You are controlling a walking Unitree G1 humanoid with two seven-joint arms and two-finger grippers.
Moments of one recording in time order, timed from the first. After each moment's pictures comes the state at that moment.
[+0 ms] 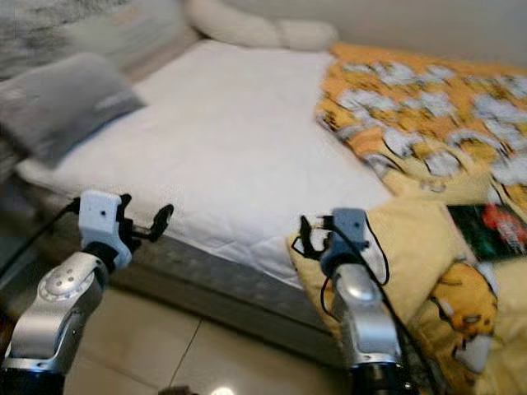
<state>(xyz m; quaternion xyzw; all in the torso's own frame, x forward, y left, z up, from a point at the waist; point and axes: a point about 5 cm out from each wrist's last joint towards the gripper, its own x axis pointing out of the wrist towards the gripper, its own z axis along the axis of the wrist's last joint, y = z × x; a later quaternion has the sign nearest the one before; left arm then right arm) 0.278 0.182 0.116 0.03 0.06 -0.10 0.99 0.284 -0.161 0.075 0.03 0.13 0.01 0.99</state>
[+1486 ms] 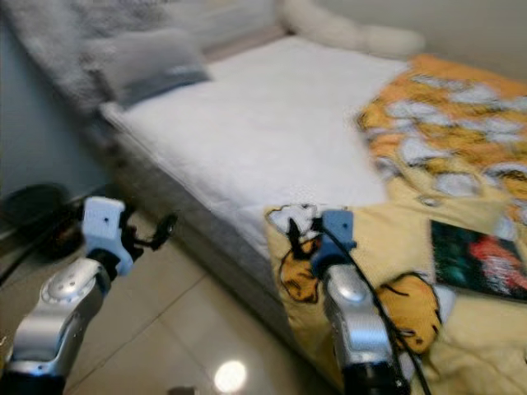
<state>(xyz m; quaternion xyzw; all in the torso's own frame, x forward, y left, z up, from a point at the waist) 0.276 0.178 0.107 0.02 0.08 -0.12 0.99 0.282 -0.154 0.068 0.05 0.14 0.03 0.99</state>
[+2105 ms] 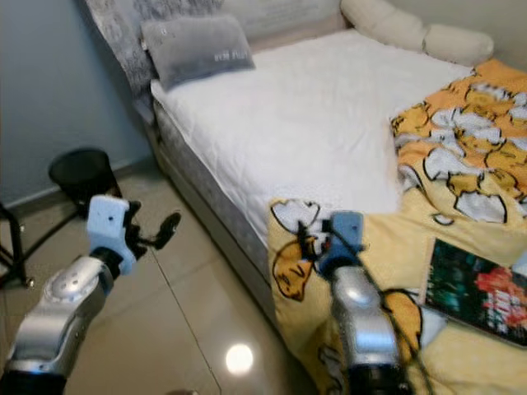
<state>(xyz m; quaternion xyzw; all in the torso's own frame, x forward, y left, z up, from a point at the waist) 0.275 0.182 0.106 0.03 0.09 -0.12 0.99 0.283 -0.144 0.068 0.07 0.14 0.04 0.99</state>
